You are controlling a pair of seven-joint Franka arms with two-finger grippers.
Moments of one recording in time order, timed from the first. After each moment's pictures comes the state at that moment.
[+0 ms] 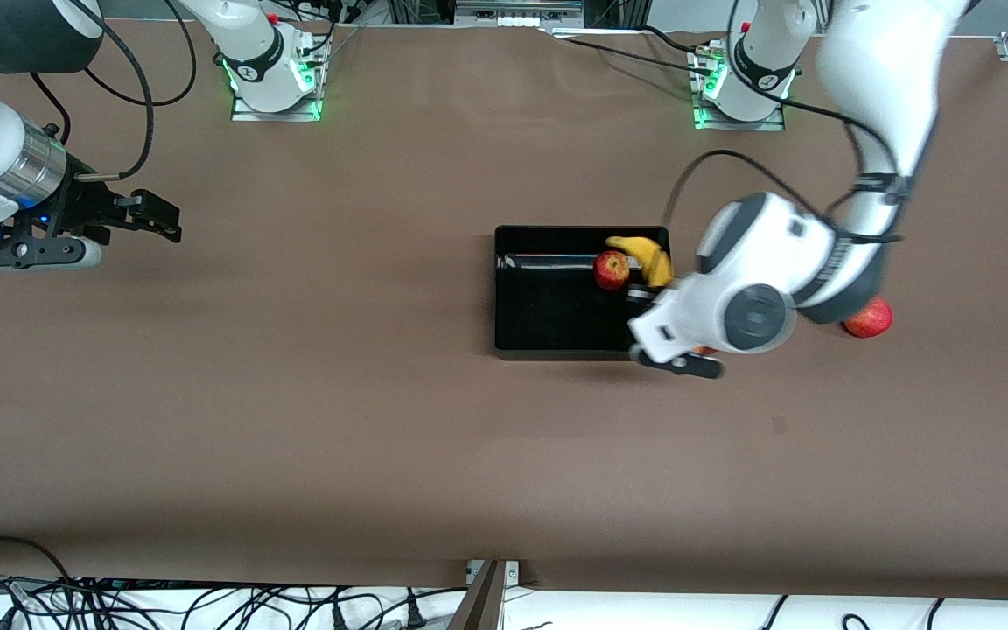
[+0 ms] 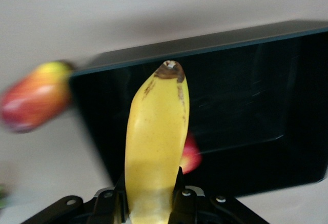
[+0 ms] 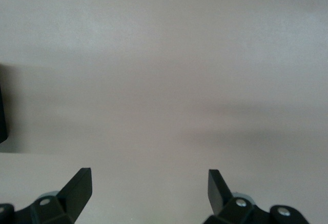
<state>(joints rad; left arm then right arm) -0.12 0.67 -0.42 -1.37 0.01 1.68 -0.38 -0.05 0.07 0.17 -1.65 0.01 1.65 0.08</state>
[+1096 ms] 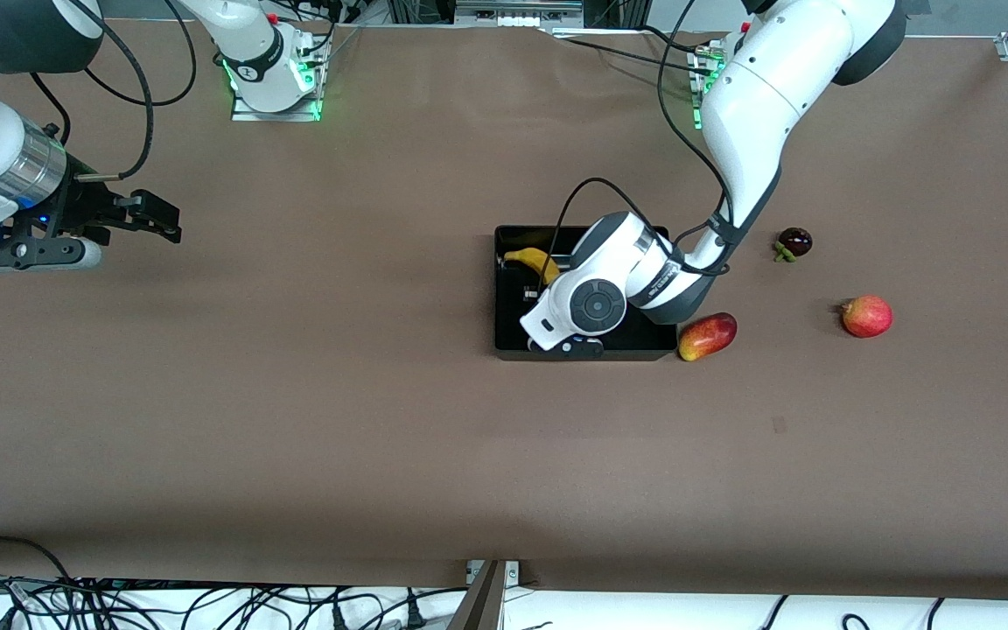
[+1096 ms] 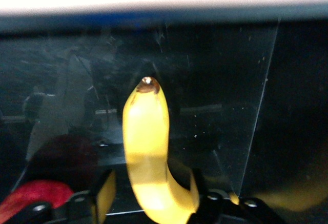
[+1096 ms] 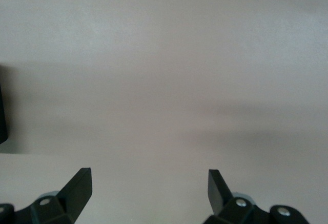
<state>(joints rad) -0.28 0.86 -0.41 -1.38 0.00 1.92 -0.59 -0.05 0.07 0.17 -1.65 0.01 1.65 0.08</state>
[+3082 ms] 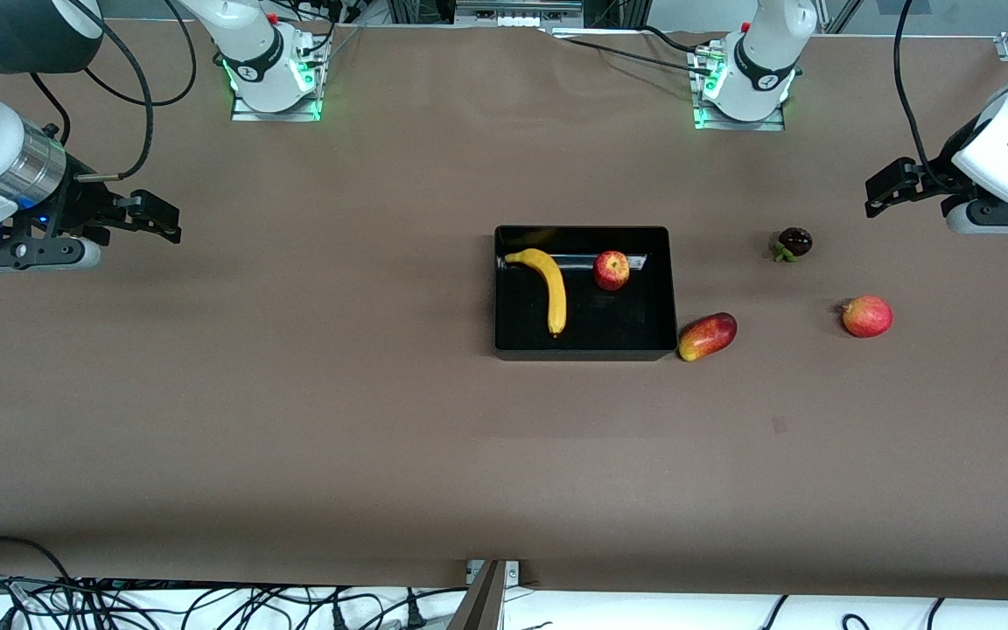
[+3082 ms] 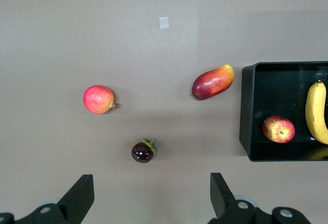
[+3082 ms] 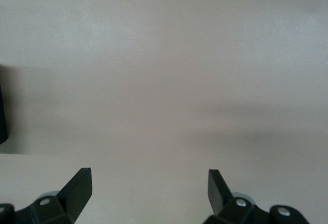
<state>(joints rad) -0.03 -0.06 -0.02 -1.72 0.02 1.60 -0.06 -0.06 0.07 0.17 -1.65 0.01 1.65 0.08</state>
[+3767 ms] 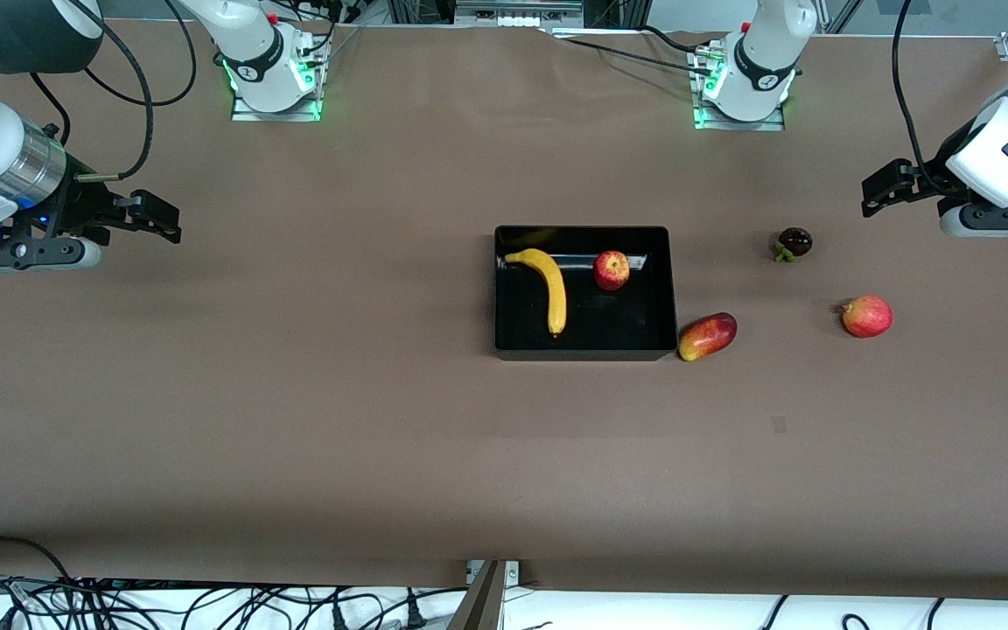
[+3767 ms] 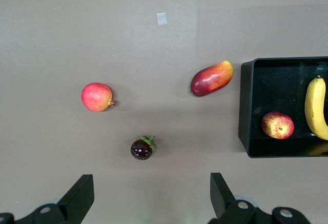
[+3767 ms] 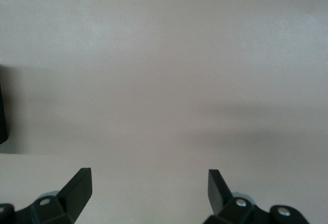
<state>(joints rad) -0.03 -0.04 -0.03 -1.69 0.02 1.57 -0.06 -0.06 0.07 0.17 -1.65 0.01 1.65 0.08</state>
